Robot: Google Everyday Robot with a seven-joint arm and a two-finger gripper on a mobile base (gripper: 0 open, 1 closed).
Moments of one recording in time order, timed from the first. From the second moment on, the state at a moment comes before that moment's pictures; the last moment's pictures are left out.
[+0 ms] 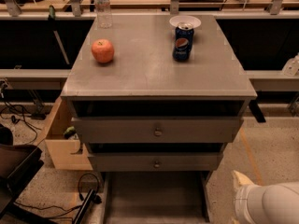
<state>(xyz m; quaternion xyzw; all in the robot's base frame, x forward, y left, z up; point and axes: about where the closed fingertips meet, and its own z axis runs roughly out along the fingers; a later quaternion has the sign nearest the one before) 0.333 -0.233 0.625 -0.56 0.81 -0.04 0.17</state>
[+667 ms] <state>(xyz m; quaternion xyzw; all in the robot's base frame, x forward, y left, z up) 0.323 -0.237 0.480 -0.54 0.82 0.00 0.17</state>
